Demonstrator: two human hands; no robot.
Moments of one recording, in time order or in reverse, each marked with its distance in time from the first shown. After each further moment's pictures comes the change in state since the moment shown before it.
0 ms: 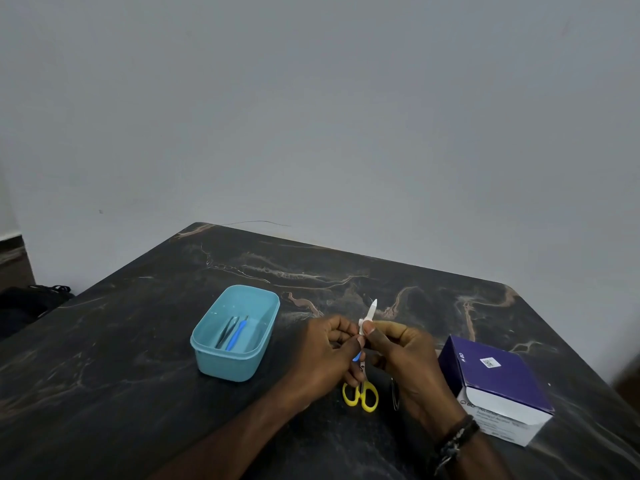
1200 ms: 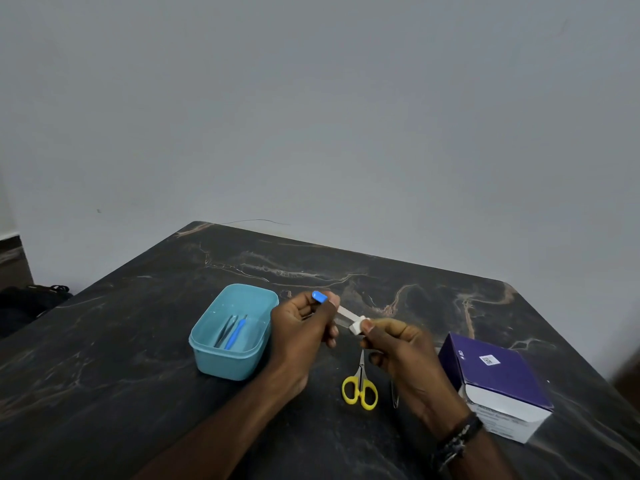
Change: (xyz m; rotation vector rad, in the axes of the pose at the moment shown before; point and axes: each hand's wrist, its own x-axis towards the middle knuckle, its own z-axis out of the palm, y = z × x) left_hand 0.006 0.016 -0.011 -0.336 0.363 0.046; right_hand 0.000 -0.005 -0.004 0.028 -0.082 0.087
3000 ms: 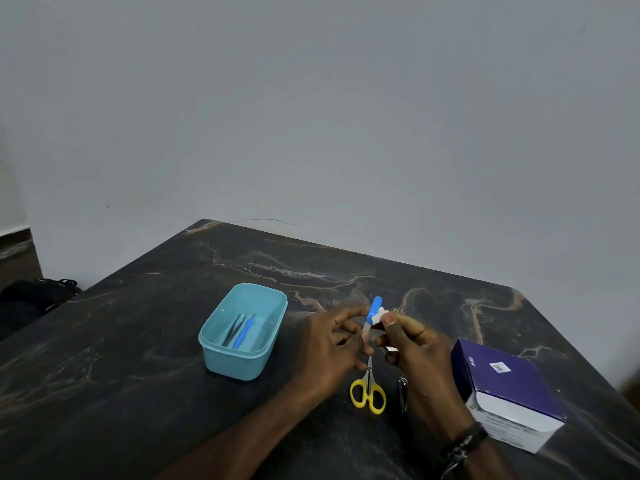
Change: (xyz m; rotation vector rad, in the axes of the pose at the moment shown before) left_hand -0.011 -0.013 0.002 0.287 -0.297 0.127; right_hand -0.003 0.000 0.009 -0.071 0.203 -0.193
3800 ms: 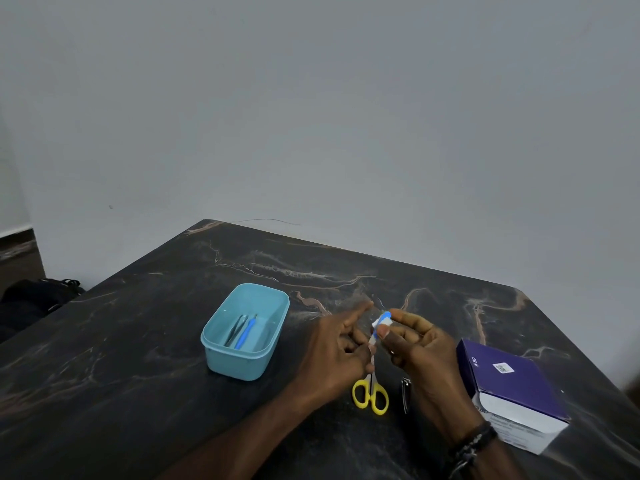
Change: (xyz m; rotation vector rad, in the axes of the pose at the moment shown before) left_hand -0.002 0.001 -0.002 0.180 -0.073 0.044; right_hand 0.008 0.004 -0.007 0.130 -0.030 0.118
